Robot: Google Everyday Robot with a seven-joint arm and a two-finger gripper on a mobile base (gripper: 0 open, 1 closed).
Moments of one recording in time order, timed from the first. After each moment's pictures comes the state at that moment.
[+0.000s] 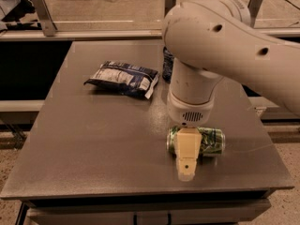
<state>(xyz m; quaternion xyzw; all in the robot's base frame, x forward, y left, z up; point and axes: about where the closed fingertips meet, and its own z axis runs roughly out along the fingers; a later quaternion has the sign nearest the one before) 0.413 -0.074 0.830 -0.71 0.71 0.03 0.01</state>
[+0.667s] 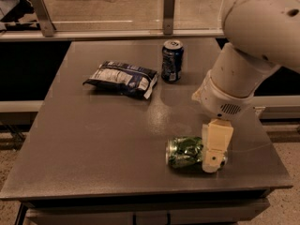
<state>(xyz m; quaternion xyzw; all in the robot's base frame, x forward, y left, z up) 0.424 -0.122 0.850 -0.68 0.72 0.05 0.08</state>
